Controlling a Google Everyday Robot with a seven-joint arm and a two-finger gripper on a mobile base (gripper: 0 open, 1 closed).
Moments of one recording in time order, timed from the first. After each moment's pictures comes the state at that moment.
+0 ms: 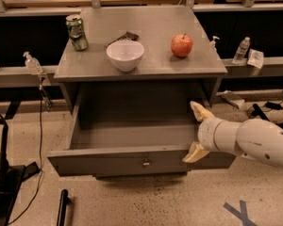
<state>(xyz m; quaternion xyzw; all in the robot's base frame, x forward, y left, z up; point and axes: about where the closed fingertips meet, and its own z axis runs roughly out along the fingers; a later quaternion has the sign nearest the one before) 0.558 -0.170 0.696 -0.63 0.64 -0.09 0.43</state>
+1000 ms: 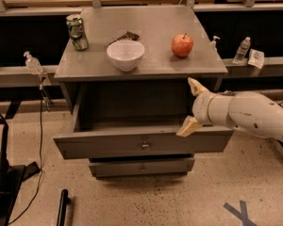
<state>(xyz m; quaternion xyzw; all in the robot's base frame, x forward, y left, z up) 0.629 -0.161 0.739 -0.60 0.64 -0.10 0.47</state>
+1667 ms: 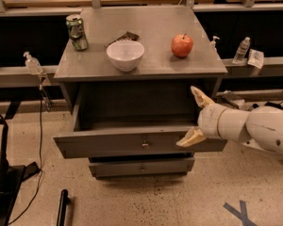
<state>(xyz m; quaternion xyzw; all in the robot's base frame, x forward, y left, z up) 0.581 -0.158 0.743 -0.59 0.63 -0.05 0.50</state>
